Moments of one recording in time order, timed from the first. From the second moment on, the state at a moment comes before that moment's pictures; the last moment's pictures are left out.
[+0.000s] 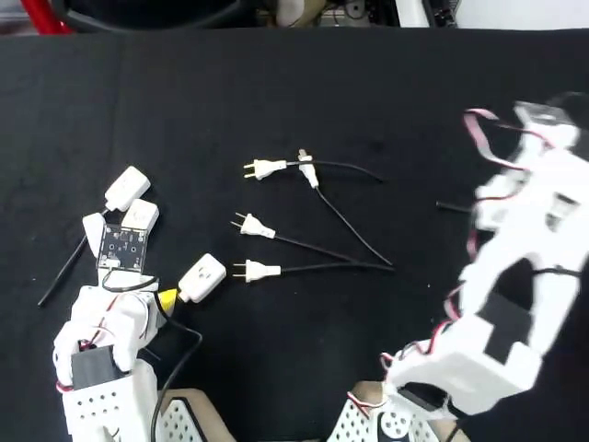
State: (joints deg) left arm -20.2 -102.1 94.9 66.9 -23.2; right arm 27.6 4.0 -4.8 98.9 18.8
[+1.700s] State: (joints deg) left arm -20.2 -102.1 94.9 66.9 -23.2; right arm -24.4 25.5 -1.2 49.4 -48.2
